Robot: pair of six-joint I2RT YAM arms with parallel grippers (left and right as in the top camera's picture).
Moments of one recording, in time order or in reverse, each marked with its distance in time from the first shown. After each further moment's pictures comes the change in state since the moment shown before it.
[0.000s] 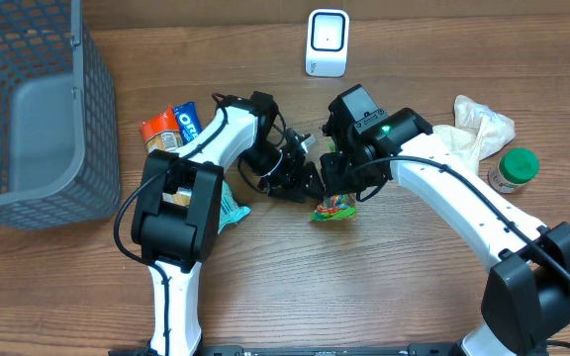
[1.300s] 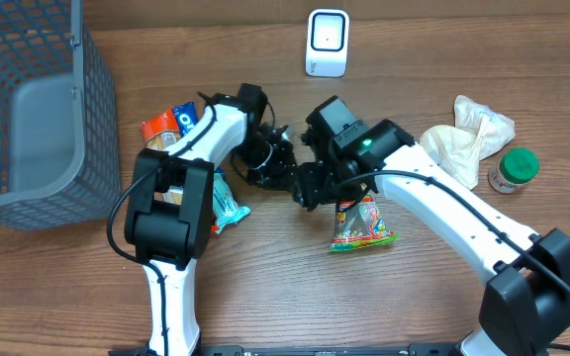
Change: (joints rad) left arm 0.053 0.000 0.000 0.114 -0.177 -0.348; right arm 0.084 -0.013 0.000 0.016 -0.056 0.113
